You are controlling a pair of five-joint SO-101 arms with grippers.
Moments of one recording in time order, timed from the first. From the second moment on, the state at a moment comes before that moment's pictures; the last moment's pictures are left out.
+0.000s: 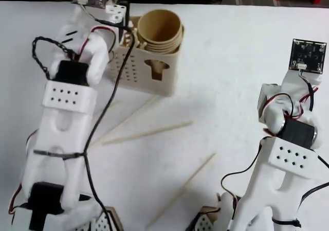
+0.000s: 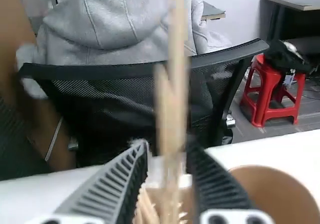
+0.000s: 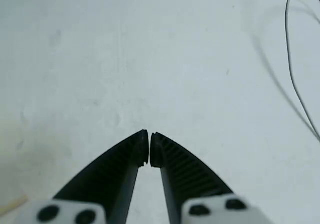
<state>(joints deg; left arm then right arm) 4.2 -13.8 5.3 29.8 -3.1 18.9 -40.9 31.6 58.8 11.9</state>
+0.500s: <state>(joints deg) -0.5 -26.9 -0.4 65.6 -18.3 18.9 -40.9 31.6 58.8 11.9</state>
